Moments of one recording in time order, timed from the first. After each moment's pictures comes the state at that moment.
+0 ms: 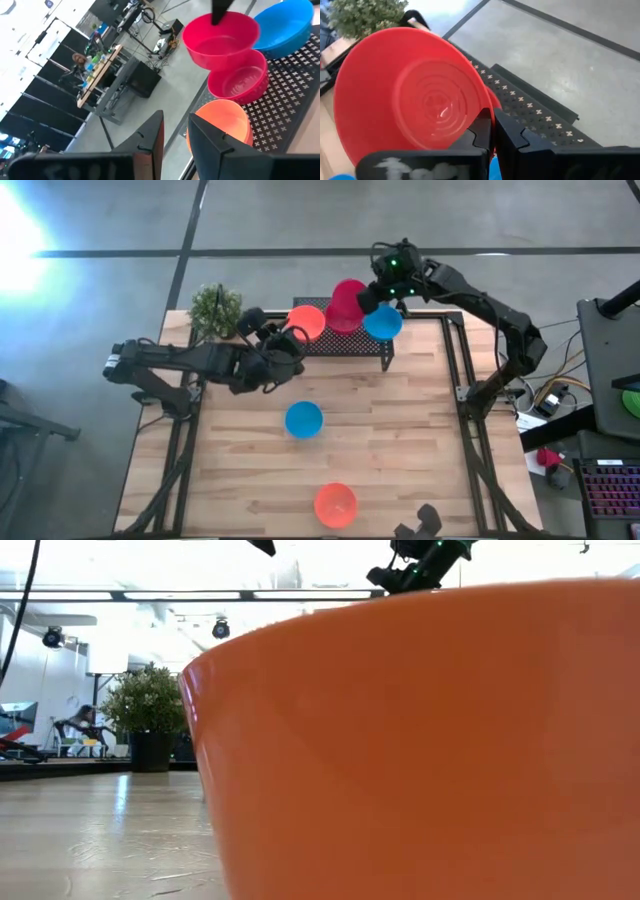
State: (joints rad) left arm -0.12 1.45 1.55 -0.78 -1.17 0.10; right arm -0.66 1.59 1.61 -0.75 -0.03 0.27
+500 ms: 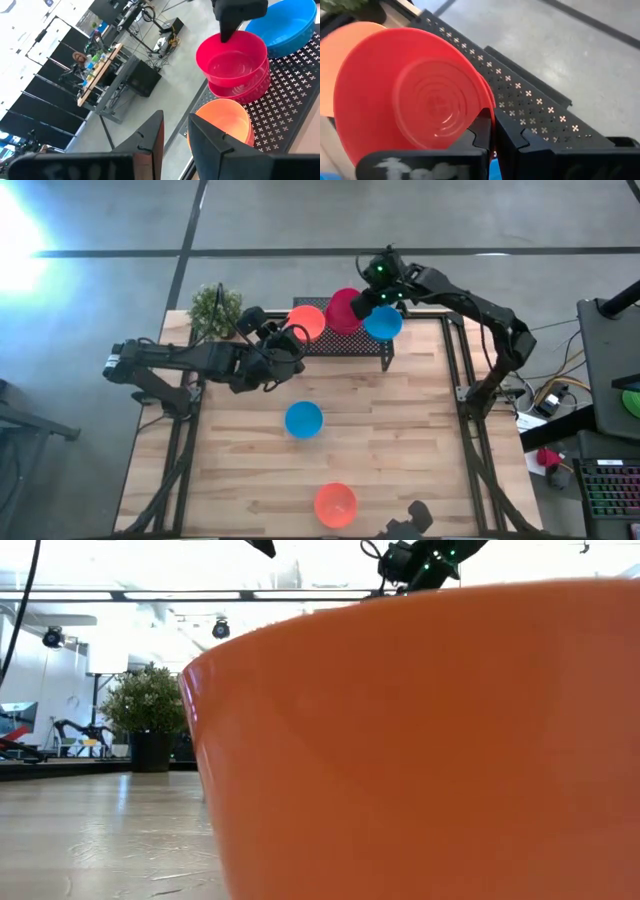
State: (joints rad) left arm -0.11 1.45 1.55 -0.78 -1.17 0.10; right arm -0.66 1.67 1.59 -0.75 -0.01 0.25
